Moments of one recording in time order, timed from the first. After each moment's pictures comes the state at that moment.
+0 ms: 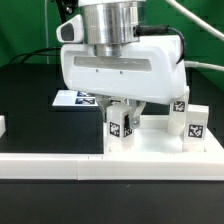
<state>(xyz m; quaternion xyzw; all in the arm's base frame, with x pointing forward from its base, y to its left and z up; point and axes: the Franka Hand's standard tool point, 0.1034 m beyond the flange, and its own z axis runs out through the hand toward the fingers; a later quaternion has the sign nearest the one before) 0.624 0.005 0.066 -0.91 0.41 -0.02 0.06</state>
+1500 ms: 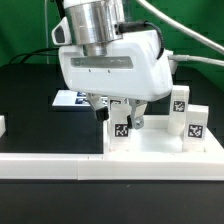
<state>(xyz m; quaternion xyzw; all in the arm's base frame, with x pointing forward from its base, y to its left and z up) 0.625 -0.001 0.068 -0.89 0.44 -0.01 0.10</state>
